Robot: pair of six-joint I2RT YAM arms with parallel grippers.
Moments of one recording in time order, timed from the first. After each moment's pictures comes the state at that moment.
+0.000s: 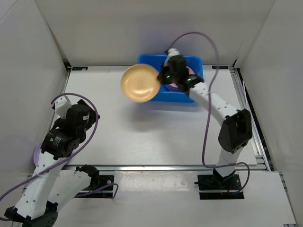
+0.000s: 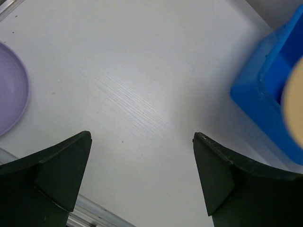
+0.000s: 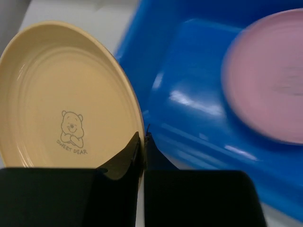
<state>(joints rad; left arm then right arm) -0.43 0.76 1.16 -1.10 -0.67 -0.90 0.64 1.82 1.66 -0.30 -0.03 0.33</state>
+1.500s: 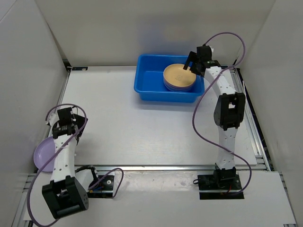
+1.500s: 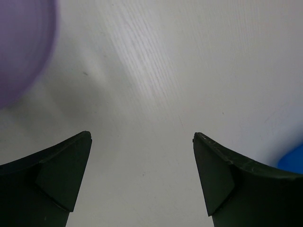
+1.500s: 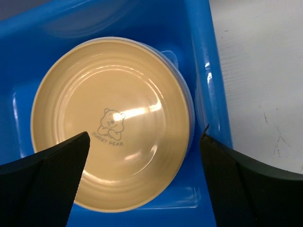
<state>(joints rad) 0.28 0.98 0.71 -0.66 -0.20 -0.89 0.19 2.23 2.08 -0.53 0.13 0.46</state>
